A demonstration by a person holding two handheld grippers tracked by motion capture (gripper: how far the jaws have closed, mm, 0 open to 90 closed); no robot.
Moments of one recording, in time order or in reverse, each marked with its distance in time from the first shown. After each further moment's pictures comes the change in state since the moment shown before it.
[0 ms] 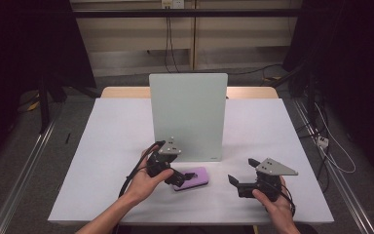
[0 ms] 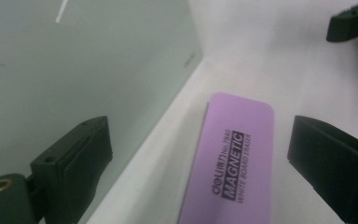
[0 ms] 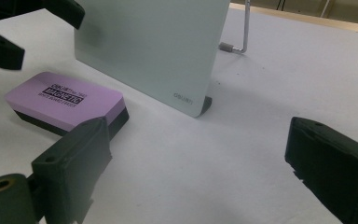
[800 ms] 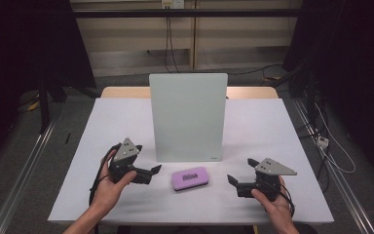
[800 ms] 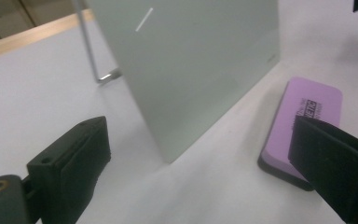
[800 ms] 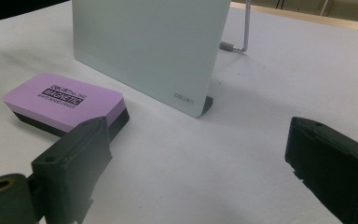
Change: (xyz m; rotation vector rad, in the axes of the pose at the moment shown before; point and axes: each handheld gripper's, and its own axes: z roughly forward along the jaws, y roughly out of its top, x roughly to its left) left arm 0.024 -0.052 -0.076 -0.124 0.239 -0.083; right arm 0.001 0.000 0.002 0.002 -0.002 0.005
